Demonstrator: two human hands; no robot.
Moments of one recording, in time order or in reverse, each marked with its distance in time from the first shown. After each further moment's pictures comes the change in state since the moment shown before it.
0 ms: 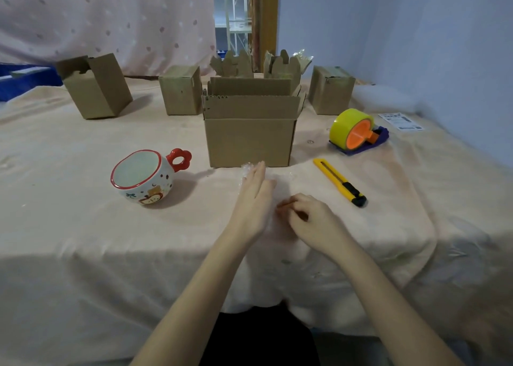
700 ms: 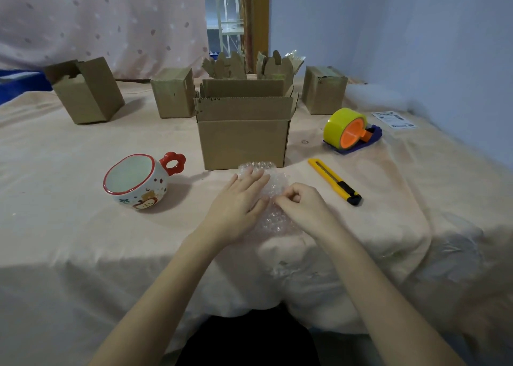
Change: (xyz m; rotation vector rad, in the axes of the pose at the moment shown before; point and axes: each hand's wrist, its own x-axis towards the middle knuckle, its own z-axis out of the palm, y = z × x) left_hand 0.008 -0.019 -0.032 0.778 -0.155 0.373; right_hand 0.018 -0.014 0.003 0.376 0.097 0.263
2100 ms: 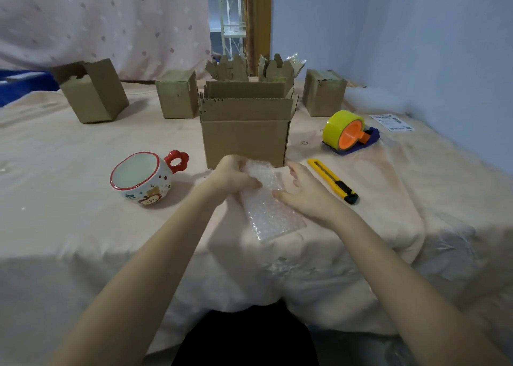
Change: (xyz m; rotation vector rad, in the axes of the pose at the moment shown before) left_hand 0.046 -0.015 -0.024 -0.632 0.023 -0.448; right_hand 0.028 0.001 -0.022 -0.280 -0.154 -0.214
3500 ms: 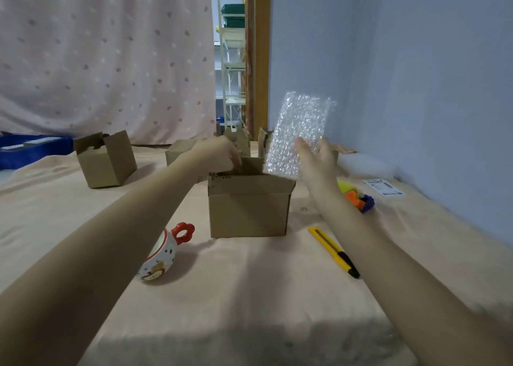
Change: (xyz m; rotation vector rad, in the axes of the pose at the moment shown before) left_hand 0.059 0.123 -0.113 1.025 0.069 0.332; right_hand 0.068 -0.119 -0.081 0.644 0.573 -0.185
